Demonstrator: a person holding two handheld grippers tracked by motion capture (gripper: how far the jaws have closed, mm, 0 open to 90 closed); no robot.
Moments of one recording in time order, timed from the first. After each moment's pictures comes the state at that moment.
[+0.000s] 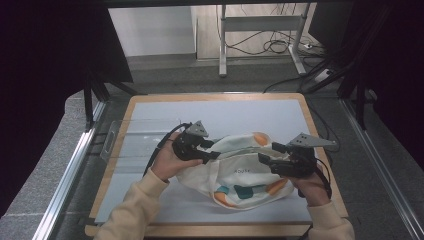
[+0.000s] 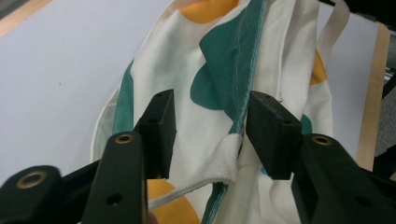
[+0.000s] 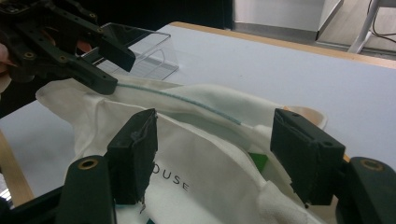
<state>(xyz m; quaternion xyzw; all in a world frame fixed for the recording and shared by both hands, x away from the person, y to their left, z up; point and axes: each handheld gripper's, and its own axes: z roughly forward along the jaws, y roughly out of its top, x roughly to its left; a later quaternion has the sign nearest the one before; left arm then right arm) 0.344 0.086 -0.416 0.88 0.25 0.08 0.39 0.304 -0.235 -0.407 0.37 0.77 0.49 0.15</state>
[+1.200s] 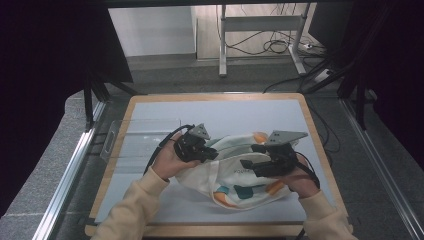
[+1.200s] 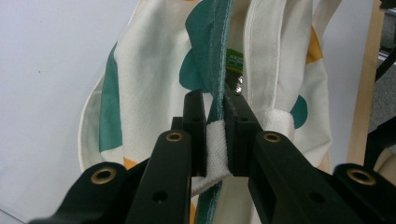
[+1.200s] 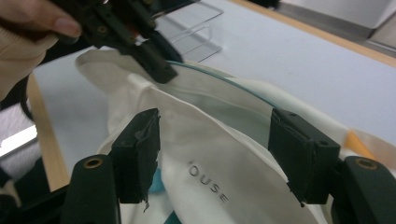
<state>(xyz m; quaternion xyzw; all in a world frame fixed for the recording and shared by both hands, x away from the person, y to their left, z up) 0.345 0.084 -0.419 0.90 0.23 0.06 0.37 0.313 -0.186 -0.396 0.26 0.85 0.44 0.11</state>
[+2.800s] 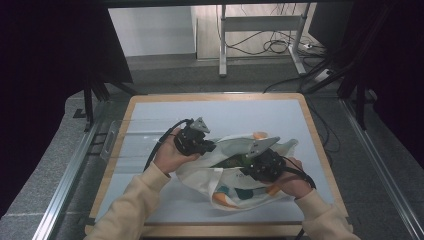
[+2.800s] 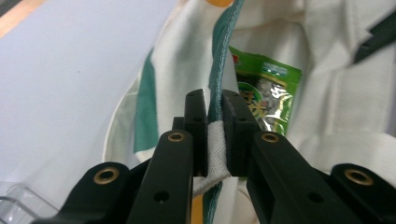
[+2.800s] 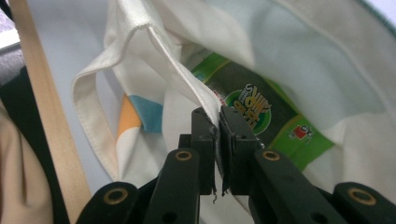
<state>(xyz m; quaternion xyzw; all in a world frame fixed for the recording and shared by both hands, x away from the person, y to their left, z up) 0.361 0.085 -0.417 0.89 0.28 0.09 0.36 0.309 -0.166 -0.417 0.20 0.92 0.31 0.10</state>
